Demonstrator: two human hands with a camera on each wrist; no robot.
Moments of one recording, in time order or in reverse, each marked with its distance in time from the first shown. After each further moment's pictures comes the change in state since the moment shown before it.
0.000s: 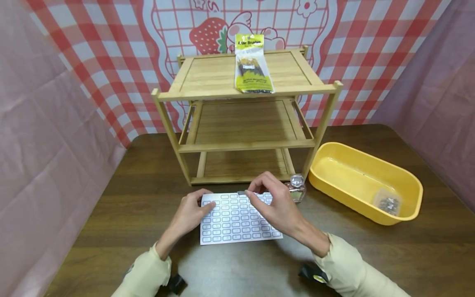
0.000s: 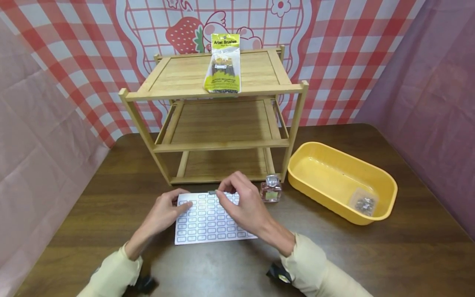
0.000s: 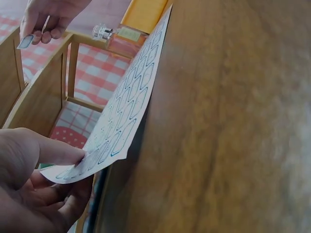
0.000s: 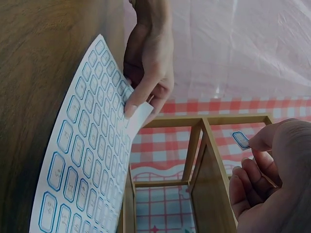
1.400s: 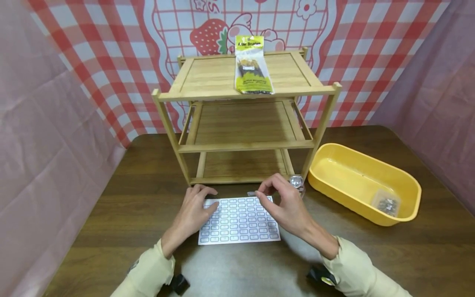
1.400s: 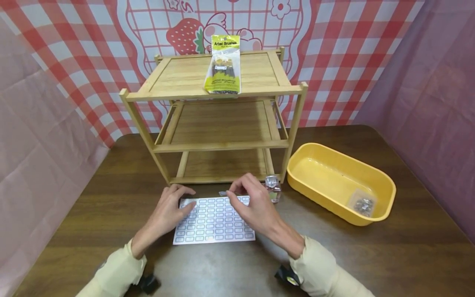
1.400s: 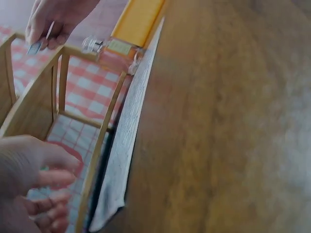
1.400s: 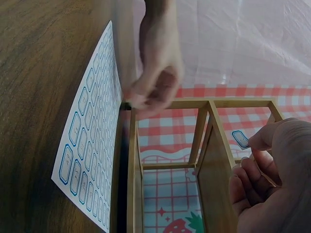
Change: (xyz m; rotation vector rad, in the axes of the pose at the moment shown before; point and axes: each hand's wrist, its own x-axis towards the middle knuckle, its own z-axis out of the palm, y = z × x) left_hand 0.004 -0.001 0.011 0.293 0.085 0.173; right_hand -0.011 0.011 -0.016 -0.083 0.003 -0.001
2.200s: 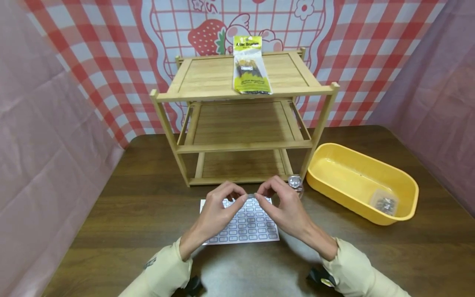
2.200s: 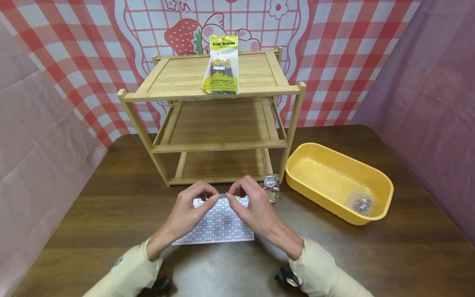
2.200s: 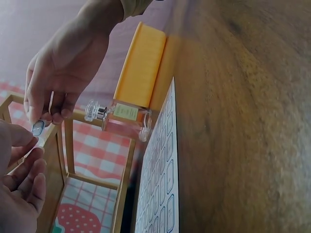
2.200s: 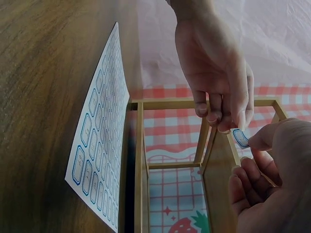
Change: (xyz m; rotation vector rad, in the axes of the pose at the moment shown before) left_hand 0.006 0.062 0.011 -0.463 0.058 0.332; right_hand -0.006 0.001 -0.001 -0.001 -0.022 0.030
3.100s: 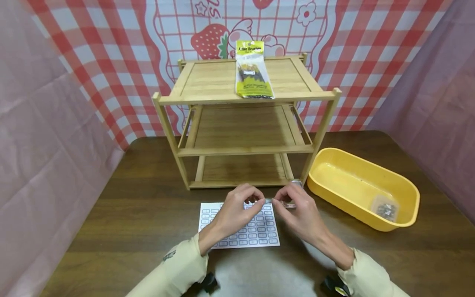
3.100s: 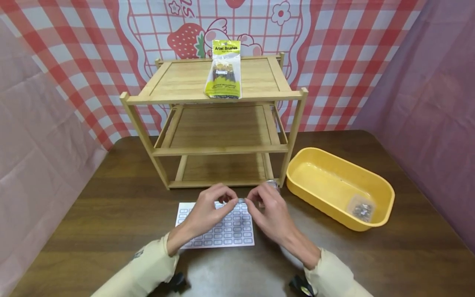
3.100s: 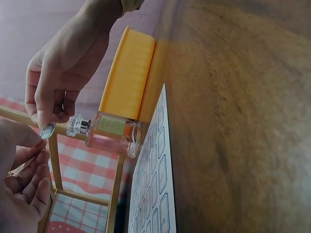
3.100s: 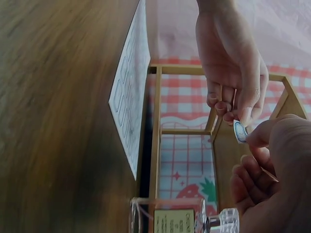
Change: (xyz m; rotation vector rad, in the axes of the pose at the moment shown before) left_hand 0.018 -0.005 0.032 0.046 -0.087 0.098; right_hand -0.017 0.022 -0.021 -0.158 0.070 -0.118
